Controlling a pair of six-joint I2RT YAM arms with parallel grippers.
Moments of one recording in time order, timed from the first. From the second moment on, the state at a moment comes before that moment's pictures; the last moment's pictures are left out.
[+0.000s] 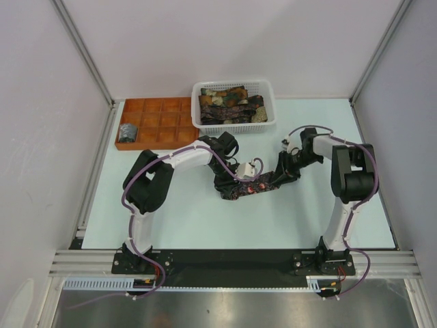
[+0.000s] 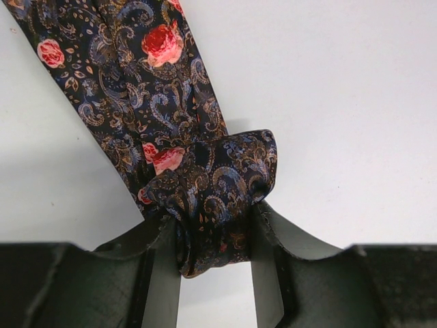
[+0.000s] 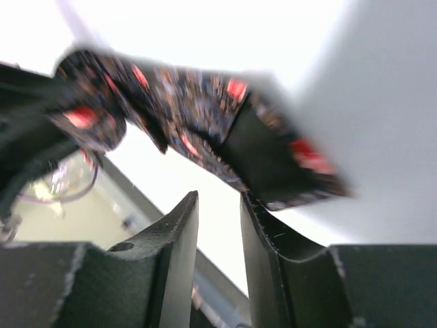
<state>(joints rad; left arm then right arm) -0.69 2.03 1.48 -0.84 0.55 0.94 0.07 1.98 1.21 -0.77 -0.78 0.05</state>
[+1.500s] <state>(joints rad) -0.71 1.99 1.40 -0.71 0.55 0.86 0.09 1.85 1.14 -0.83 -0.43 -0.11</state>
